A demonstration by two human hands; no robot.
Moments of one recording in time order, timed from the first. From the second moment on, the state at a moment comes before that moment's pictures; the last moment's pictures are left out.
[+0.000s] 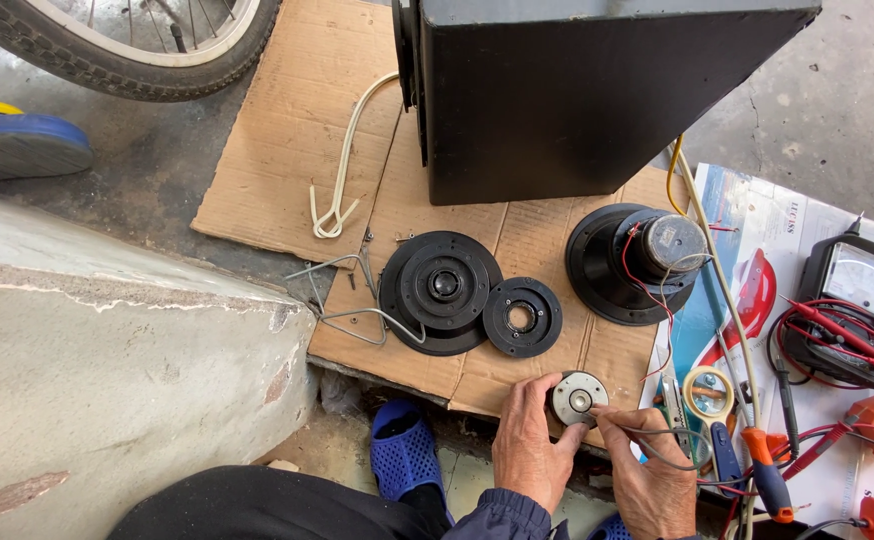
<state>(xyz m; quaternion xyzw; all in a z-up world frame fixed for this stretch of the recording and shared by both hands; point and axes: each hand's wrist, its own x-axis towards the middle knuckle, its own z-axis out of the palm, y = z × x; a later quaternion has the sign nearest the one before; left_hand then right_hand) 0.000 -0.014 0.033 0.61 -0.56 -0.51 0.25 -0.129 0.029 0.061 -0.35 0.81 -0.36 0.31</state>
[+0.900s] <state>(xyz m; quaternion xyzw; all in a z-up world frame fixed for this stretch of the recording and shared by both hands) 0.002 -0.011 -0.012 0.68 -0.48 -0.48 0.27 -0.141 0.037 0.053 -0.45 0.81 -0.33 0.15</state>
